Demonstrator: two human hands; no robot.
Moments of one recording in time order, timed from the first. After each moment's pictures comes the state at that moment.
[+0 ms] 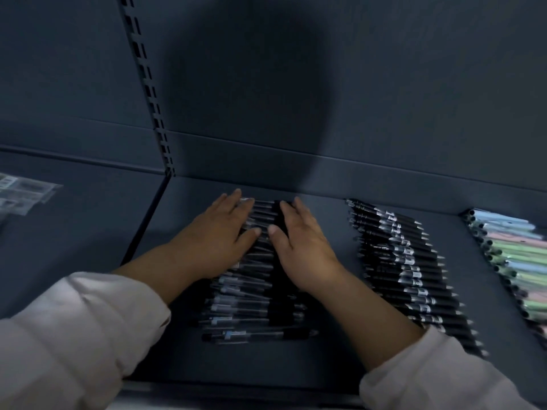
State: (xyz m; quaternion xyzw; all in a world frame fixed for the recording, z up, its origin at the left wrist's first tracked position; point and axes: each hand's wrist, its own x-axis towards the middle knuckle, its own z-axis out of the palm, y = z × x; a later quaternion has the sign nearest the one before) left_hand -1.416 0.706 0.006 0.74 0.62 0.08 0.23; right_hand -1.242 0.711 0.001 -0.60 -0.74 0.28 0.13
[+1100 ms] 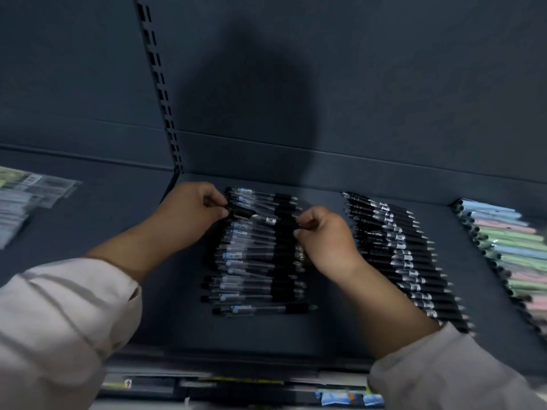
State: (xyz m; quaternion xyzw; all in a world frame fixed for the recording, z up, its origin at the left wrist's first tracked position) left_hand -1.444 0.691 0.036 0.59 0.68 0.30 0.31; right_hand -1.222 0.698 0.010 -0.65 -0.63 0.31 0.29
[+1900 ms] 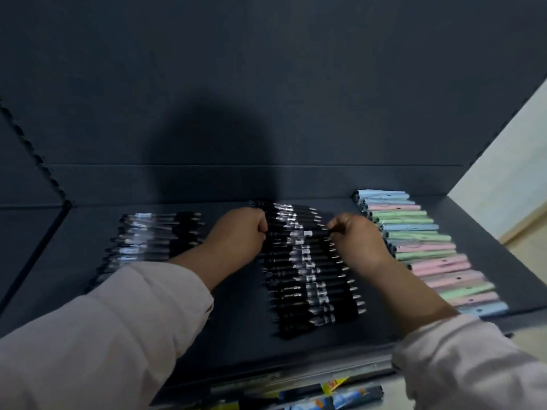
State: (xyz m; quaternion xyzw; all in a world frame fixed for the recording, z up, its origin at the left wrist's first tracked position) left_hand -1.227 0.711 0.037 0.77 0.58 0.19 0.21; right_hand -1.014 0.684 0.036 -0.75 -0.60 0.17 0.22
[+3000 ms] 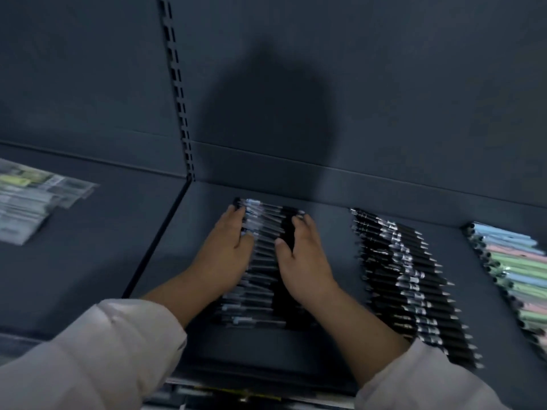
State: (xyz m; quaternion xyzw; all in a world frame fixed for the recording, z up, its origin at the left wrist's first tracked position) left_hand -1.399 0.667 -0.002 0.60 0.67 0.29 0.32; right_hand -1.251 0.684 -0.002 -0.61 -0.70 0.31 0.22
